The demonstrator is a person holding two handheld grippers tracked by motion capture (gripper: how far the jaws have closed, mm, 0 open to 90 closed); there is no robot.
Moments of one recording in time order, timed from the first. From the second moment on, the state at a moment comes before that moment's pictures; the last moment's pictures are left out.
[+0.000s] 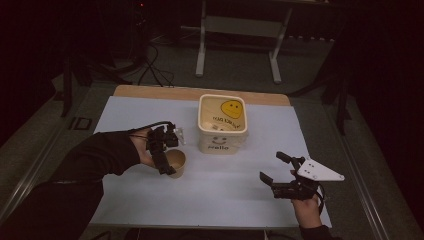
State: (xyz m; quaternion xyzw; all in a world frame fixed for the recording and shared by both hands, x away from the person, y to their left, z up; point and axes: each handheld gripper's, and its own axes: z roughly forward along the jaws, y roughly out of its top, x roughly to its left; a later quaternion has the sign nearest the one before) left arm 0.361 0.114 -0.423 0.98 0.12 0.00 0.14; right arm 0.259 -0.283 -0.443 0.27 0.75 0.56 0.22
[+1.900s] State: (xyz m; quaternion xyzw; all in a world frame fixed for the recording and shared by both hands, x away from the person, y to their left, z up) left arm 0.379 0.125 -0.431 0.98 0.13 -0.03 0.14; right arm 0.260 -0.283 -0.445 0.27 0.75 0.56 0.21
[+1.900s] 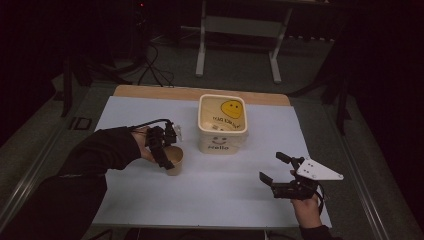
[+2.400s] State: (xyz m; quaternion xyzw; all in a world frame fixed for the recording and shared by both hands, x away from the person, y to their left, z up) left arm 0.378 0.141 -0.398 0.98 0.13 -0.03 0.16; right arm 0.260 -0.284 -0.445 0.28 0.75 0.56 0.21
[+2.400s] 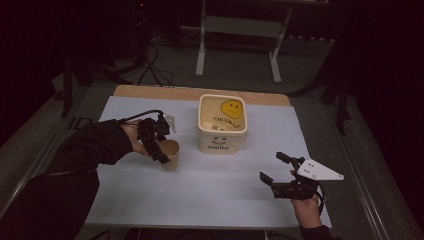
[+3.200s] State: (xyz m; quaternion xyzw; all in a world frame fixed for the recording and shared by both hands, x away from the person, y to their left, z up) left arm 0.383 0.140 -0.329 0.98 0.12 0.00 0.18; right arm 0.259 -0.284 -0.445 0.28 0.75 0.56 0.21
